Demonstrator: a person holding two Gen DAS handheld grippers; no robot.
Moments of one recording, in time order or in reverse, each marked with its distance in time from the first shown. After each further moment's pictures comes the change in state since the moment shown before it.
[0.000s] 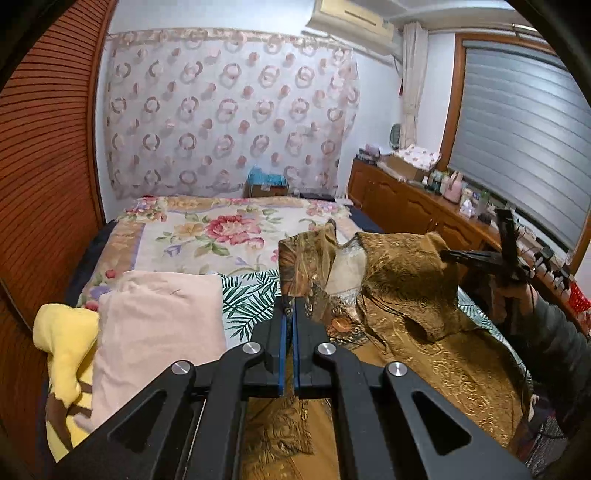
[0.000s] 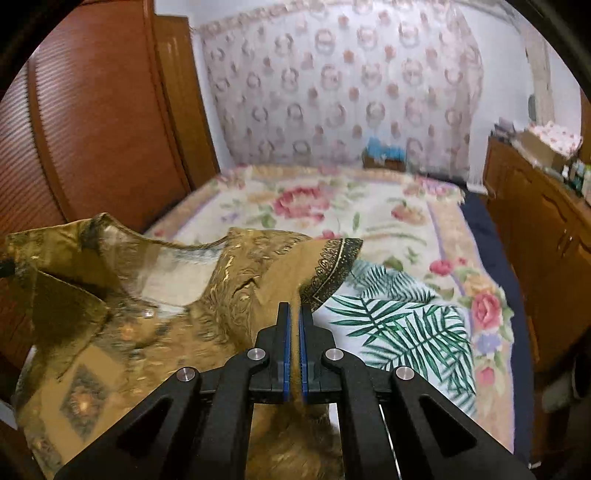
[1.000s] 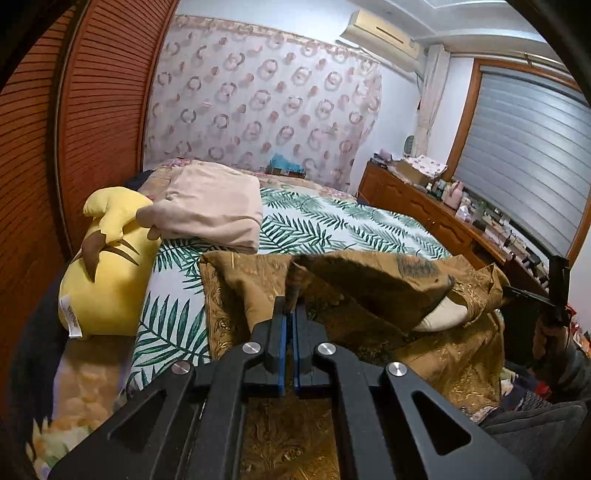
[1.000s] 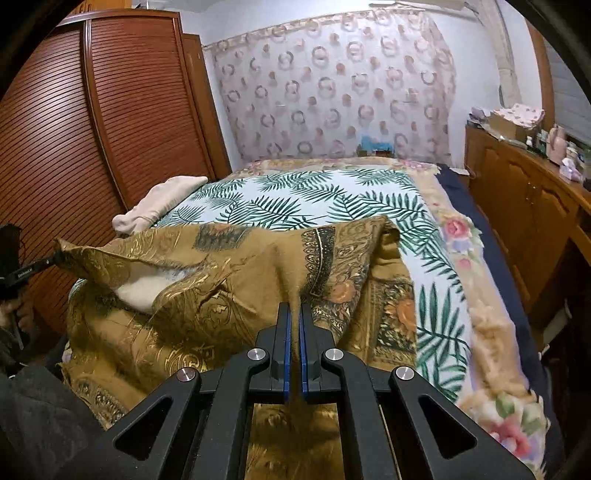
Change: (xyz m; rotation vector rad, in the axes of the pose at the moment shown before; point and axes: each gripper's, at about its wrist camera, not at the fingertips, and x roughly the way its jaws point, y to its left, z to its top) left arm -0.155 -0.003 -0.187 -0.145 -0.015 0.029; right arm -0.247 0.053 -0.256 0.057 -0.025 -0.016
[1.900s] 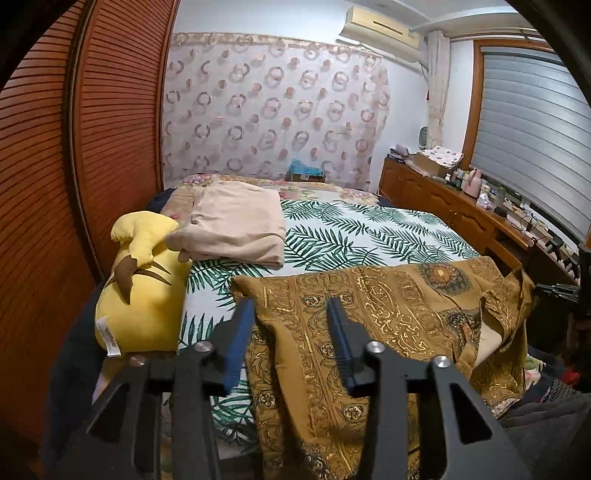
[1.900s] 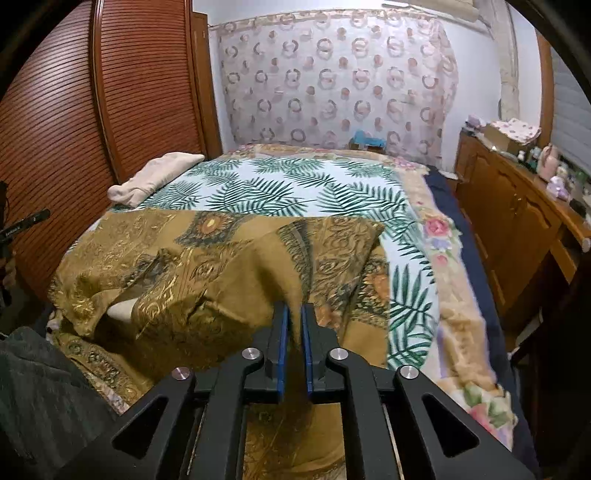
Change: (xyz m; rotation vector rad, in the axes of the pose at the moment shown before) left arm -0.007 0.001 0.007 0.084 0.005 0.121; right arm -0.047 0.039 0.010 -0.105 0.075 -0.081
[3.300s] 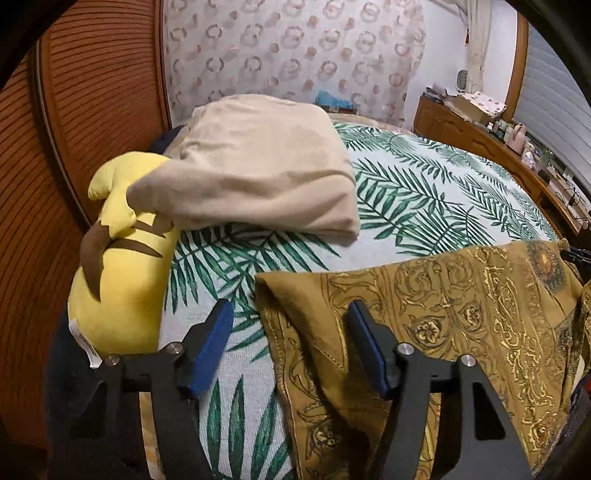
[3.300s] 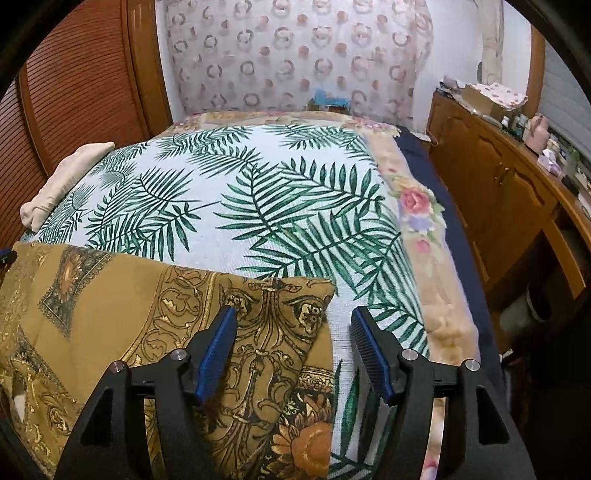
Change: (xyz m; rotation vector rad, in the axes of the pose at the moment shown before) left arm 0.159 0.044 0.014 -0.006 0.271 0.102; right arm 0.180 -0.066 0.070 0.077 0.181 -0.092
